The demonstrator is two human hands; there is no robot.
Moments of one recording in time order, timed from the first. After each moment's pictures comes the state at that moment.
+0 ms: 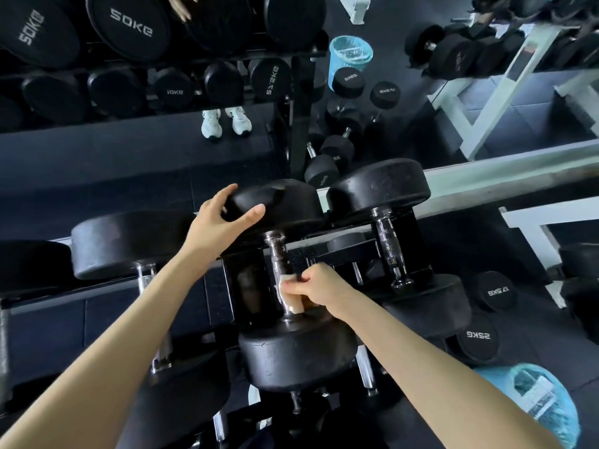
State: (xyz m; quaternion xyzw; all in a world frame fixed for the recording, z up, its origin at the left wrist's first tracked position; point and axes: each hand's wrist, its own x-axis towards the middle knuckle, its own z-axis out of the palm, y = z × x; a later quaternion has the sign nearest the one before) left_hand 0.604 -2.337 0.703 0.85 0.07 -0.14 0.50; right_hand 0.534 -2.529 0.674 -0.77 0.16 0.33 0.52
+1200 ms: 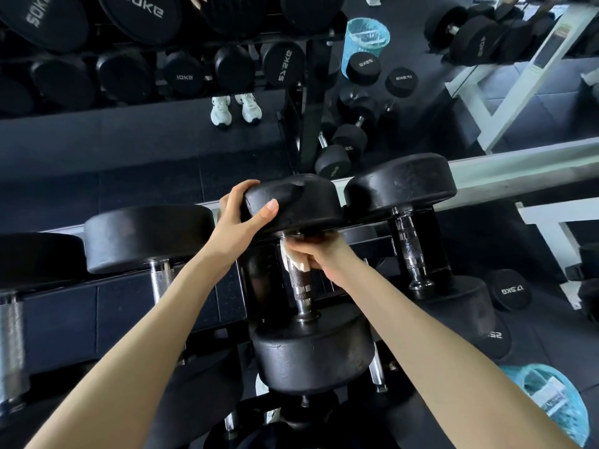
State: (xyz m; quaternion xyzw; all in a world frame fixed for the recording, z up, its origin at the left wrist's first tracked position) left_hand 0.598 -2.341 0.699 0.76 0.06 -0.15 0.63; right_hand 0.586 -2.510 0.653 -0.67 0.20 0.25 0.67
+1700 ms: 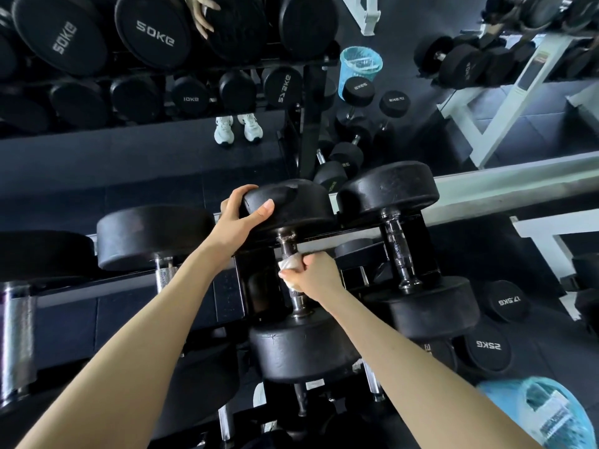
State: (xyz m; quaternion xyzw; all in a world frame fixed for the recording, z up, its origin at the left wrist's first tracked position) left_hand 0.598 -2.342 0.703 0.76 0.09 -0.16 0.63; right_hand 0.541 -2.502 0.664 -0.90 0.09 0.19 0.38
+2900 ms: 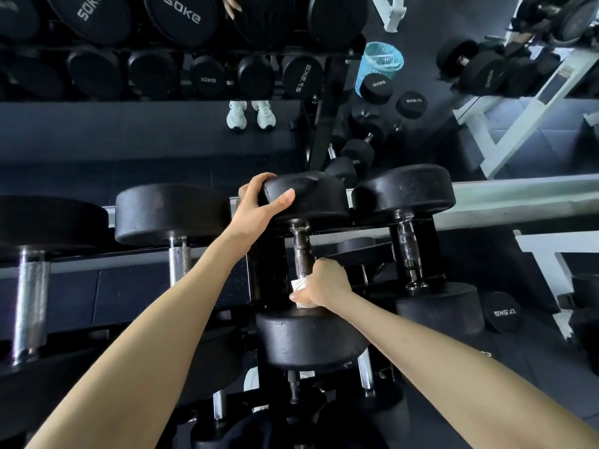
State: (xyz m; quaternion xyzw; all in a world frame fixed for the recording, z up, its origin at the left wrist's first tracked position) left_hand 0.594 -2.348 0.706 0.75 0.10 -0.13 0.64; right_hand 0.533 -2.492 0.678 -0.93 0.09 0.33 0.14
